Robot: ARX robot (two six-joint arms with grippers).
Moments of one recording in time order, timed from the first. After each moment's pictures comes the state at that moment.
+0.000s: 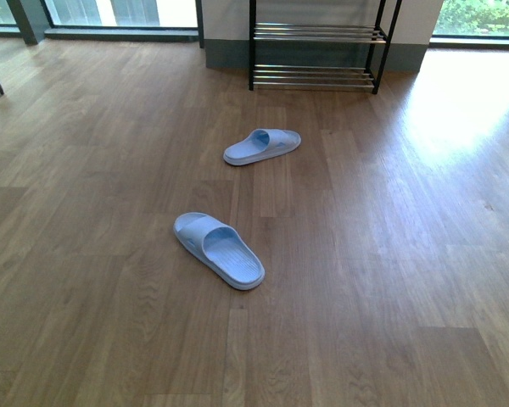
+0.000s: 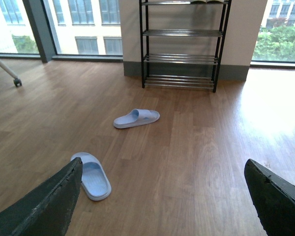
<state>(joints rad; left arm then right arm) 0.00 0.02 0.01 0.00 0.00 -0.01 0.00 0.00 0.02 0.00 0.00 0.00</state>
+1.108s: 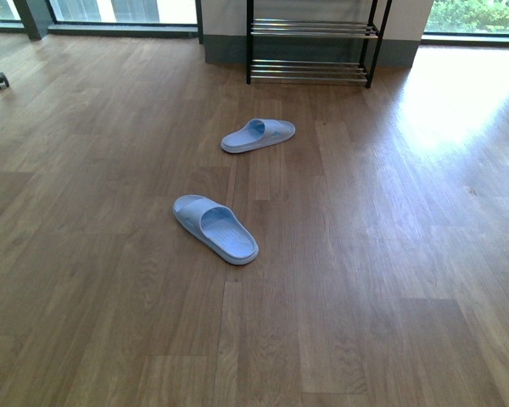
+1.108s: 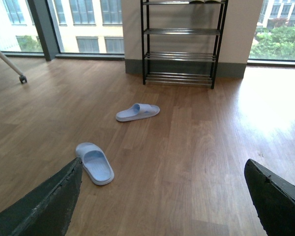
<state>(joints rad) 0.00 0.02 0.01 0.00 0.00 -0.01 0.00 0.00 0.02 0.00 0.00 0.00</state>
